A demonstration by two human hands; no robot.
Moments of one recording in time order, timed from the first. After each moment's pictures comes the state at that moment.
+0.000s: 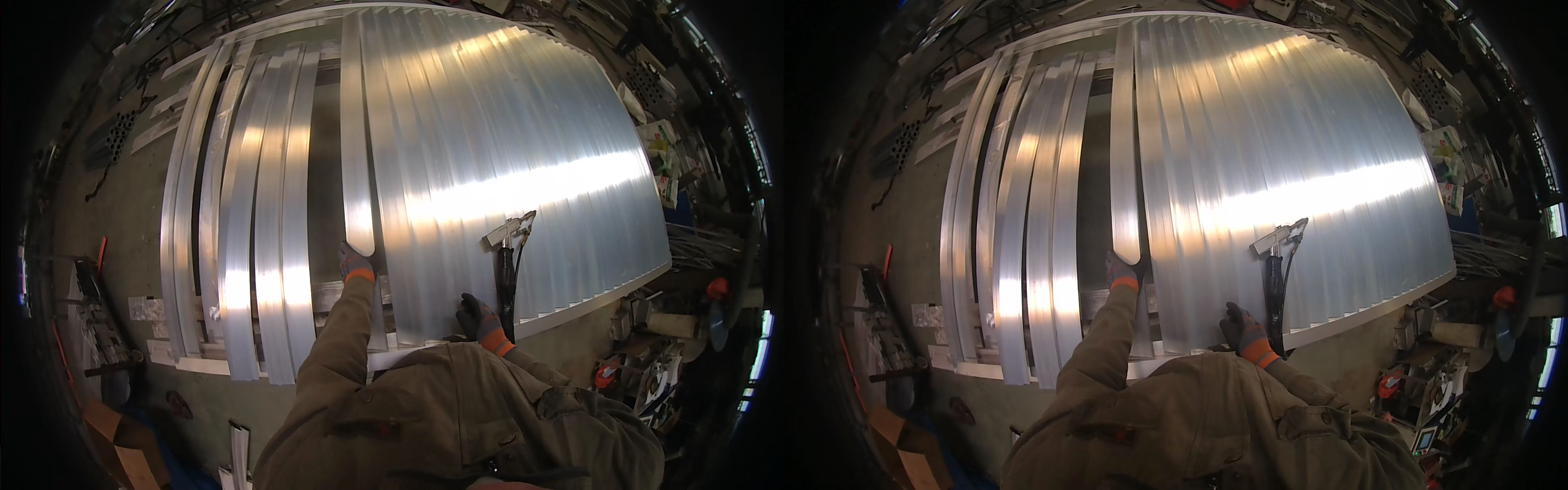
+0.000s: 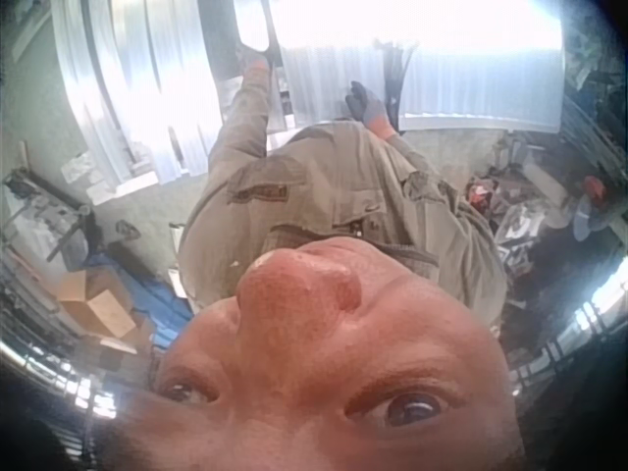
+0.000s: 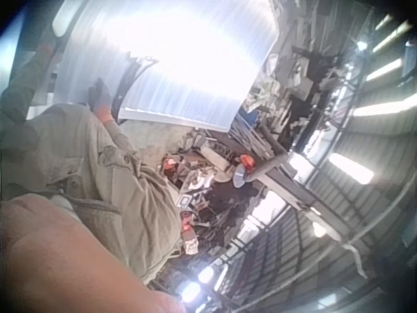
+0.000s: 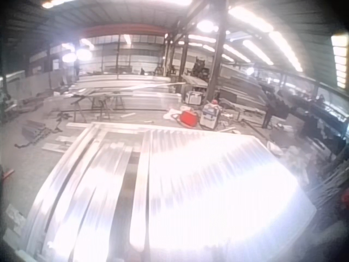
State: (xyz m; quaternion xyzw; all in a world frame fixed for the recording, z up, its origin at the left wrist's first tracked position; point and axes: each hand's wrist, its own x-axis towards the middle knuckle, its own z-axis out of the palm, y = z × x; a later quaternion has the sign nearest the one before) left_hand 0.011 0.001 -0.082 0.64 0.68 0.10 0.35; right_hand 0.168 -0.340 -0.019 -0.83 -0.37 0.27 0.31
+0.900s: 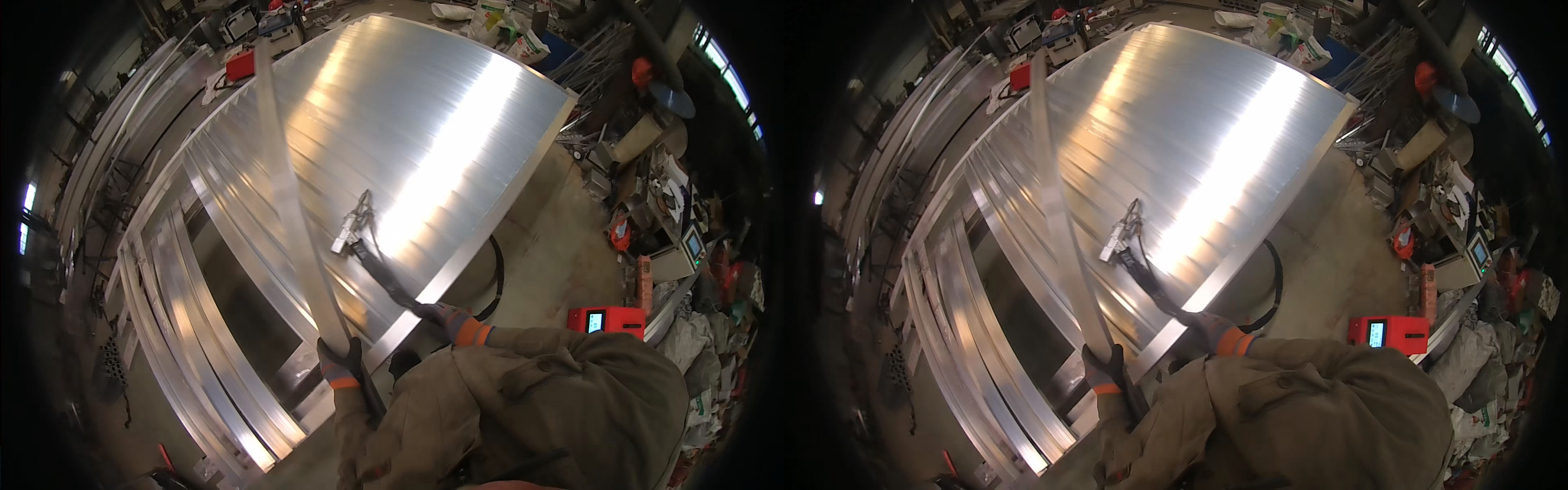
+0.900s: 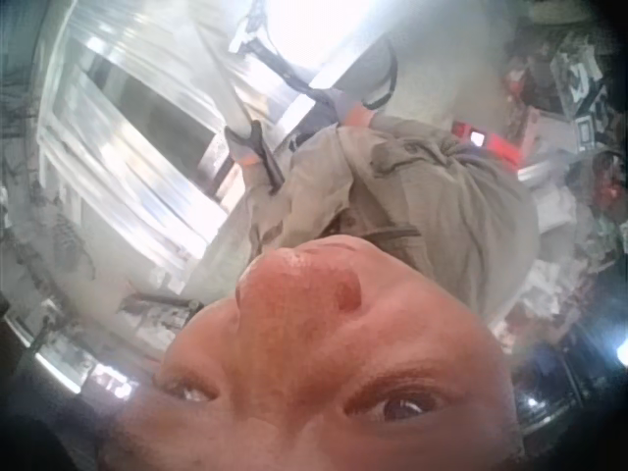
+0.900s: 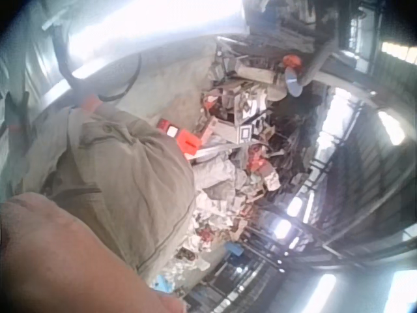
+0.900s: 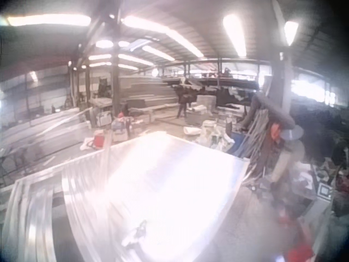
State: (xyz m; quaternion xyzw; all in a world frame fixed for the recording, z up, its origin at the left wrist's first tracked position) left_hand -0.008 -0.251 0.038 0.82 0.42 0.14 0.37; right_hand 0.152 -0.523 -0.050 -0.80 -0.33 0.19 0.47
